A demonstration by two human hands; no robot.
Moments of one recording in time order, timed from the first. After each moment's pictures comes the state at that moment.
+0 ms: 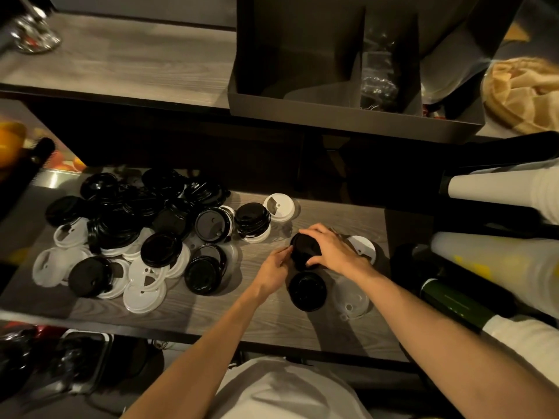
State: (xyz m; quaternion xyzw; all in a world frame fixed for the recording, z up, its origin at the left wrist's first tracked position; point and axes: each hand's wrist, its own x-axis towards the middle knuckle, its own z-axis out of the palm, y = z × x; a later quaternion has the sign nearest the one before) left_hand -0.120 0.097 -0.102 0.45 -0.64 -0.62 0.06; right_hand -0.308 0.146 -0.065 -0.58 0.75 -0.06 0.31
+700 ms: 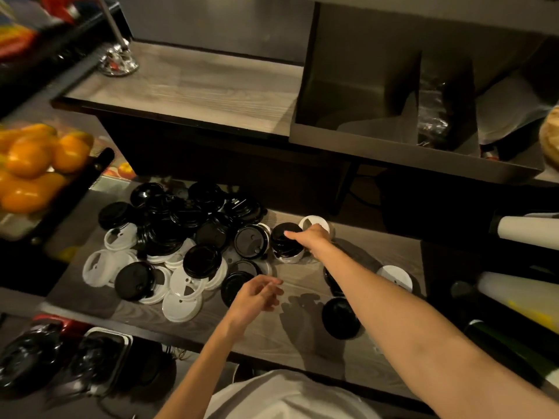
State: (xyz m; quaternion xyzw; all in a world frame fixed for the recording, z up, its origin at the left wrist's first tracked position) left_hand 0.002 0.079 -0.055 0.50 -0.50 -0.69 0.15; right_hand -0.212 0.007 -0.041 -0.24 0.84 -0.19 0.44
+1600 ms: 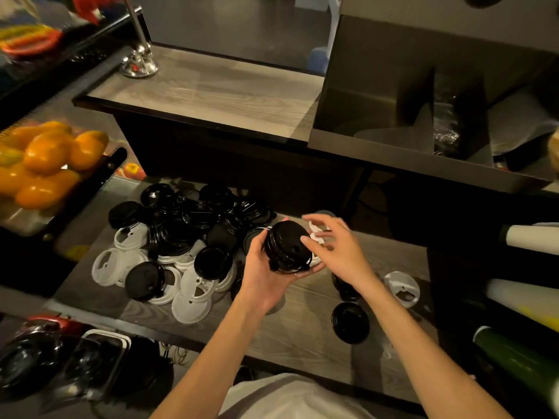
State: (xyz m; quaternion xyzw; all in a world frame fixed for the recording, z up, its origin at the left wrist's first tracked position) left_hand -0.025 0.058 0.032 0.27 -0.11 -0.89 0.34; right_hand -0.185 0.096 0.056 -0.50 0.70 -0.39 0.32
